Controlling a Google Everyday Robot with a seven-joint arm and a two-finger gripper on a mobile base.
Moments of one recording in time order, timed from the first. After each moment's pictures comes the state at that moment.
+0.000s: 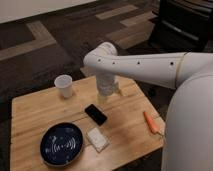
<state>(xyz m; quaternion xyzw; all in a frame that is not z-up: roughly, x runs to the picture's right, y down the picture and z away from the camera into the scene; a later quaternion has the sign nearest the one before) 0.028 0.073 0.709 -0.27 0.25 0.43 0.82</state>
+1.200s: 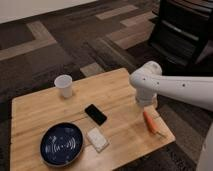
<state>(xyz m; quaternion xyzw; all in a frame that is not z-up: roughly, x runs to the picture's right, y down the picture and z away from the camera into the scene) 0.229 0.129 0.754 -0.21 0.28 0.51 0.79</state>
